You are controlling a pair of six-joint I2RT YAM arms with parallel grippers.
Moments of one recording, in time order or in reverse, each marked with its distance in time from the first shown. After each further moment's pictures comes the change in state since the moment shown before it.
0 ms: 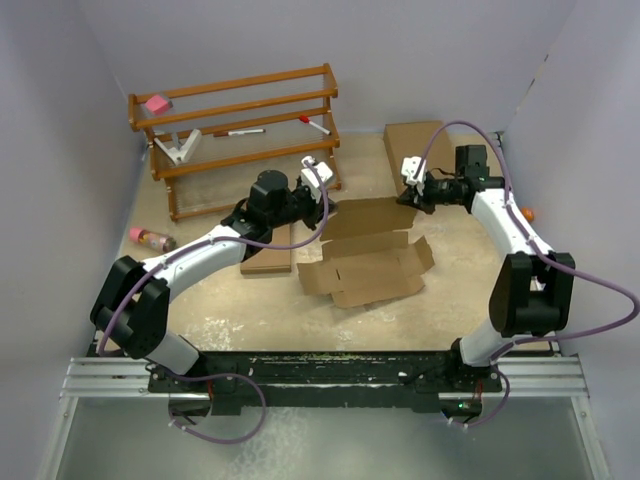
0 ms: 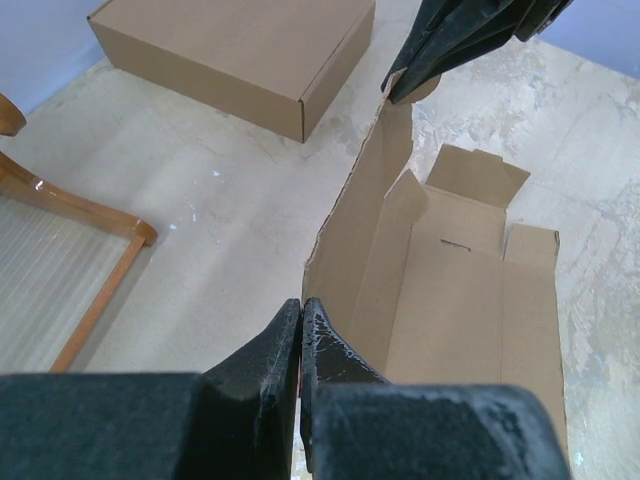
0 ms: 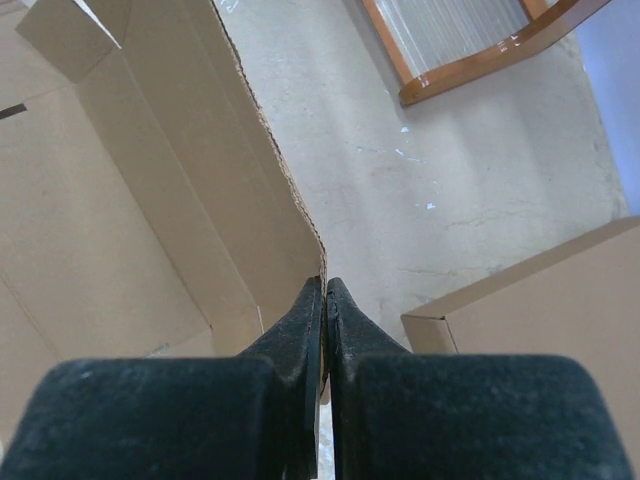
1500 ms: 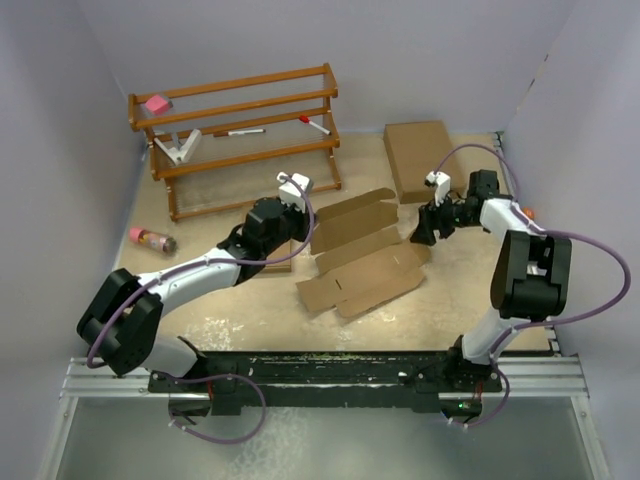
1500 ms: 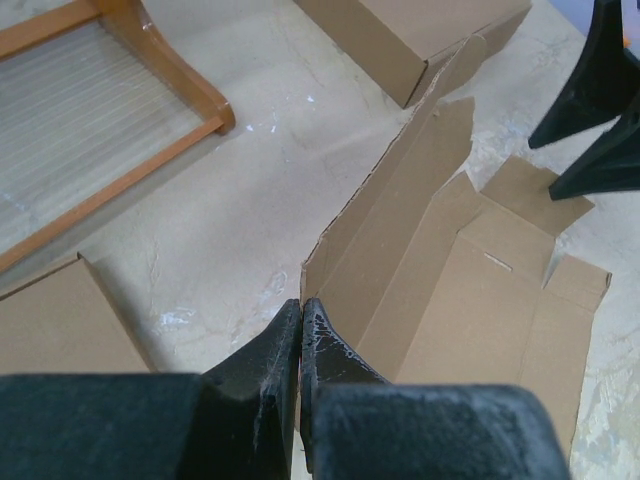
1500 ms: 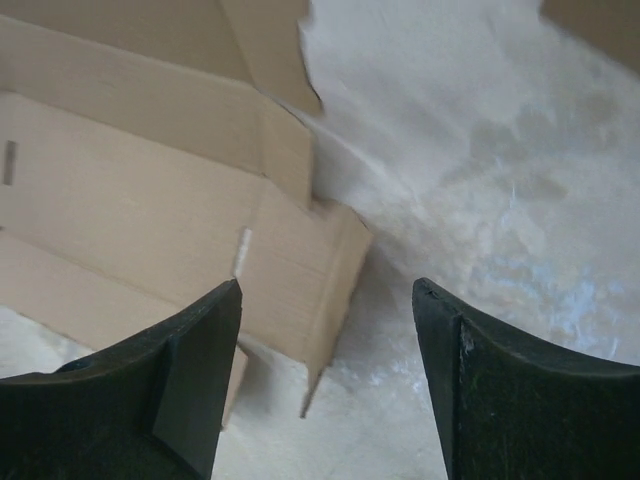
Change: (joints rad) left arm -0.050 -0.097 -0.231 0.106 -0.402 -0.279; right arm -0.151 0.119 -0.164 0.016 0.182 0.509
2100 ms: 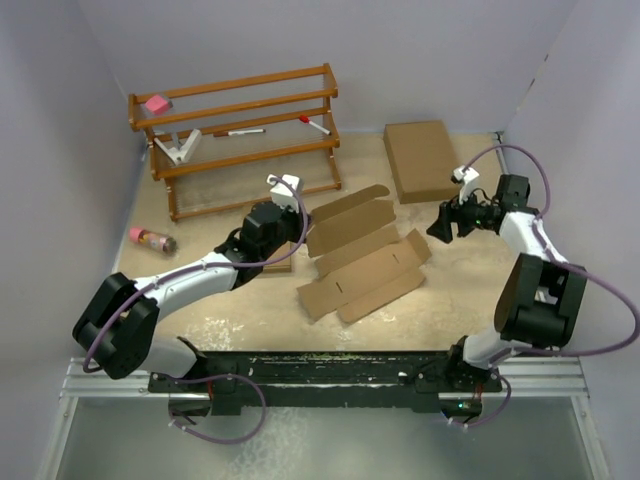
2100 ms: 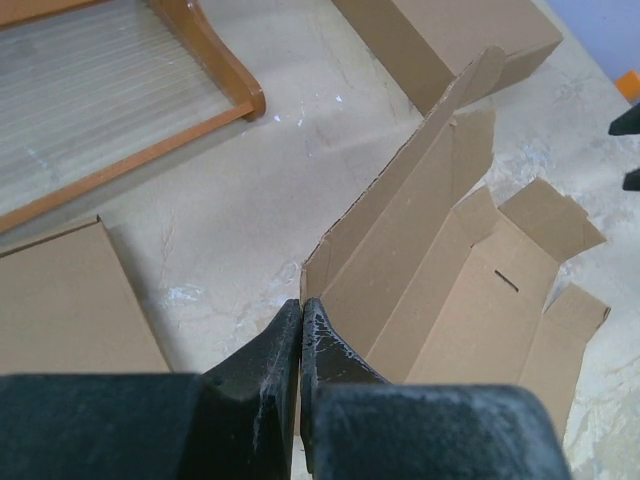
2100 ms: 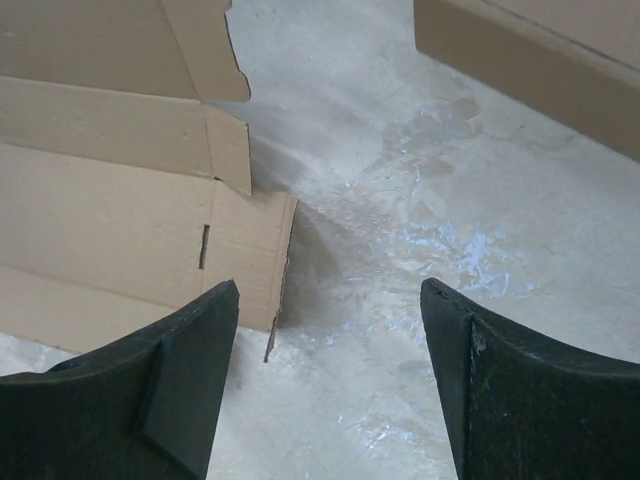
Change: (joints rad) left arm -0.004 -0.031 -0.034 0.002 -0.080 -0.094; right arm -0.138 -0.204 -0.090 0.095 -0.106 0.018
